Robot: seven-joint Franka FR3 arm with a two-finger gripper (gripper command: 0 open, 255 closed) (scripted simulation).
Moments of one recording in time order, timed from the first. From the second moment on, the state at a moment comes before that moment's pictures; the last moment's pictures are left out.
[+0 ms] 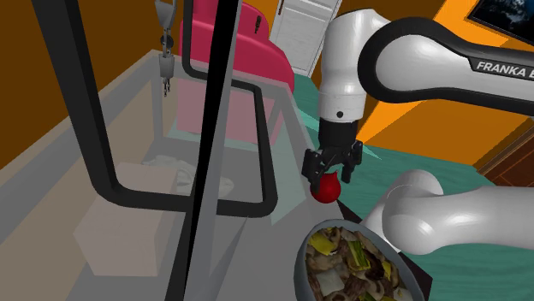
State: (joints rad) arm 0.11 -0.89 0.26 -2.65 0.29 1.39 0.57
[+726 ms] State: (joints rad) arm 0.11 -0.89 0.26 -2.65 0.29 1.39 0.57
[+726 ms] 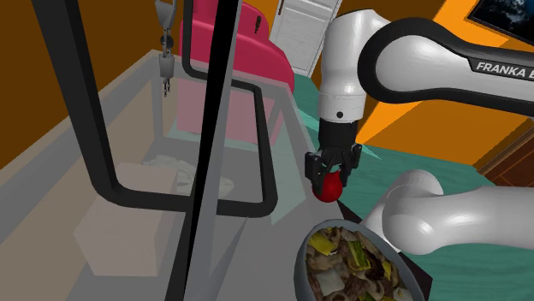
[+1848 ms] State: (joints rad) arm 0.10 -0.87 0.22 -2.47 0.26 1.23 0.59
